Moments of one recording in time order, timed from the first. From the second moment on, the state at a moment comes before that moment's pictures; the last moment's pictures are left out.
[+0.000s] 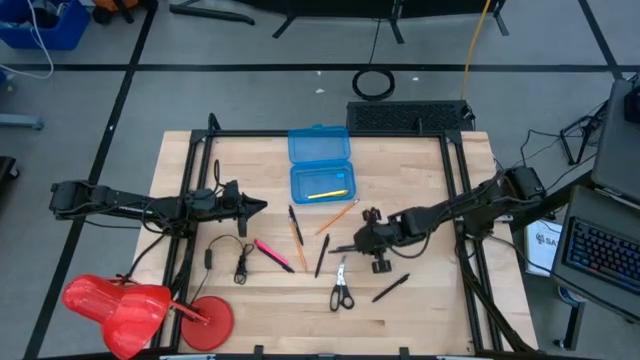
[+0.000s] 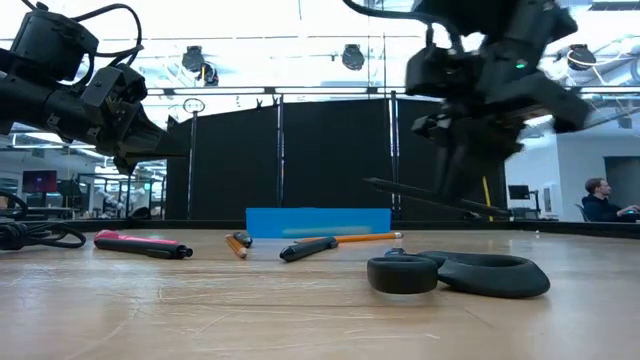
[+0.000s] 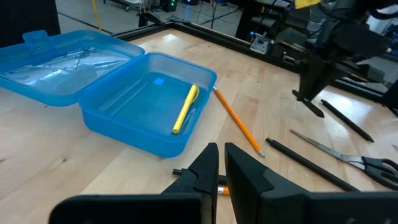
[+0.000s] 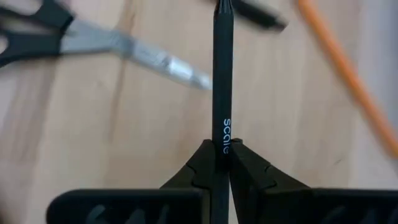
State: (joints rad) left arm 0.06 0.73 0.01 0.49 -0.16 -0.32; right arm 0.22 1.58 0.88 -0.40 0.11 0.03
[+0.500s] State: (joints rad) left arm 0.06 0.73 0.01 0.49 -0.16 -0.32; right arm 0.05 1.58 0.88 -0.21 0.16 -0.27
